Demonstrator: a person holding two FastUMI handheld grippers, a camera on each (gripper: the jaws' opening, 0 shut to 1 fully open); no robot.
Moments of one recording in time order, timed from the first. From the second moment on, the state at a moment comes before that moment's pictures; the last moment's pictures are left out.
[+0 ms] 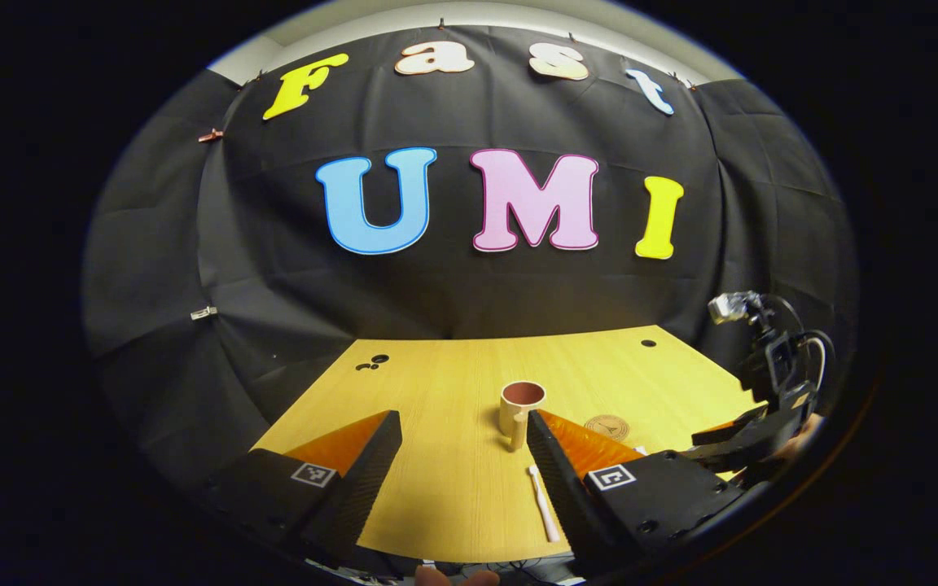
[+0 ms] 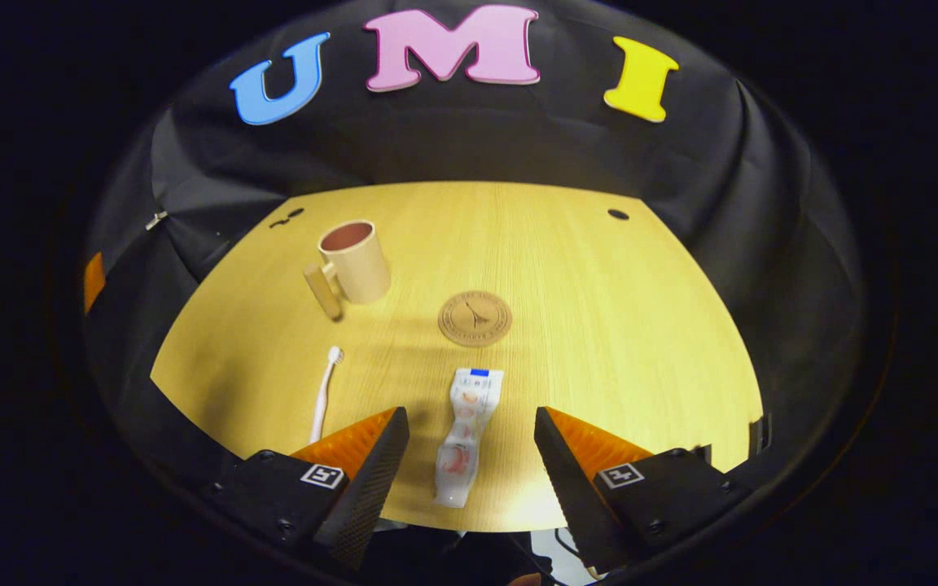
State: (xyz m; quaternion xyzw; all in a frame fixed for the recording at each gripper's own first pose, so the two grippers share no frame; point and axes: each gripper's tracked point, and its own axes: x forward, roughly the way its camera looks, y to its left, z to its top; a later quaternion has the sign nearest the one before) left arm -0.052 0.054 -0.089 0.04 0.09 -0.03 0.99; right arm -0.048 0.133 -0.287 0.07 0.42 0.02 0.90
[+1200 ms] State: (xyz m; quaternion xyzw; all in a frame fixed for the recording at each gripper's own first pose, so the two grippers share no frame) left arm -0.028 0.022 -0.175 0.04 0.20 -0.02 0.98; right arm -0.030 0.142 -0.358 0.12 0.53 0.04 0.83
